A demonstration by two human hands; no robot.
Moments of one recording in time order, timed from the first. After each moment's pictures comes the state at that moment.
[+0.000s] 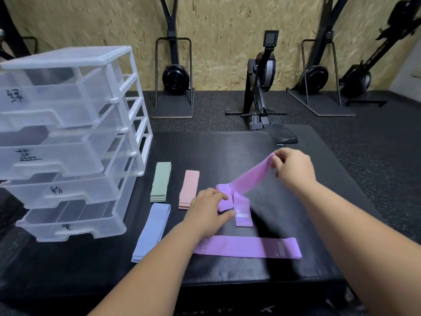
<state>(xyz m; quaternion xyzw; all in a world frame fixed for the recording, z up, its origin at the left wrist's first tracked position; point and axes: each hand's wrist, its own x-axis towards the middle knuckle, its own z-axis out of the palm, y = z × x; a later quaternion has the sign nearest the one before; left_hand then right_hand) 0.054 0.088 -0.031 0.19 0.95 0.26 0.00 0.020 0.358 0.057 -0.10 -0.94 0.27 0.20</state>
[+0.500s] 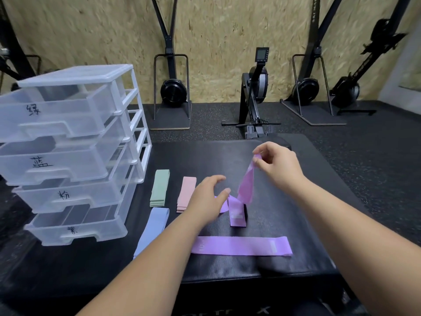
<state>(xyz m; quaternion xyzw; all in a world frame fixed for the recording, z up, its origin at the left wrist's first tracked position) 0.067 0.101 0.024 0.14 0.89 0.44 -0.02 0.067 0.332 0.106 0.01 -0.90 0.36 0.23</state>
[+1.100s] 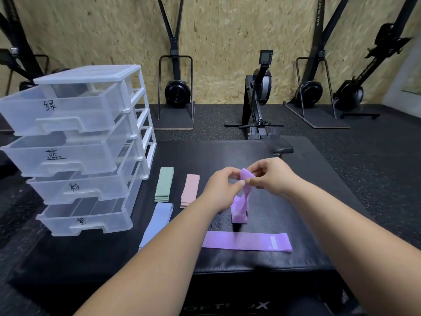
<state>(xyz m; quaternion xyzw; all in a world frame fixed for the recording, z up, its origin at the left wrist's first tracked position) 0.076 0.127 0.056 0.14 0.84 0.52 0.02 0.085 0.316 0.099 0.00 -0.91 0.42 0.02</state>
